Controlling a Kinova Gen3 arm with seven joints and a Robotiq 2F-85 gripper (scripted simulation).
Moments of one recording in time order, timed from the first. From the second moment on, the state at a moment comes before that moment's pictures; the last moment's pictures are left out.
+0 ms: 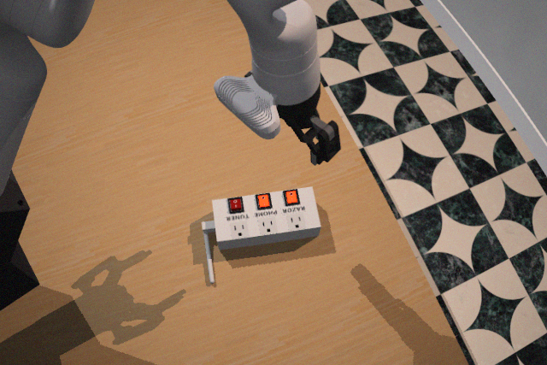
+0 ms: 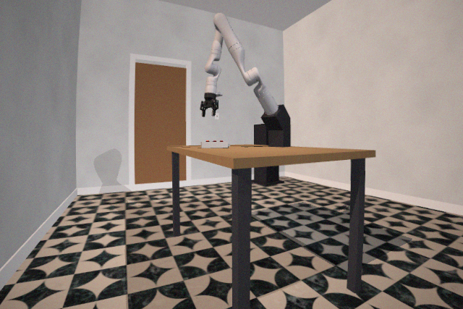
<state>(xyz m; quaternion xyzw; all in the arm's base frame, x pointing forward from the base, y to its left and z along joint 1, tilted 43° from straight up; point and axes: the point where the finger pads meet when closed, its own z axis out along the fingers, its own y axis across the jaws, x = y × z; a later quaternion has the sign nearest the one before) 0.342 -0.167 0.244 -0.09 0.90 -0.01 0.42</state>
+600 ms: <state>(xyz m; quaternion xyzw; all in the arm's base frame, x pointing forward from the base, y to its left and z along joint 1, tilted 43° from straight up) 0.347 -0.162 0.239 -0.11 0.90 -0.01 0.42</state>
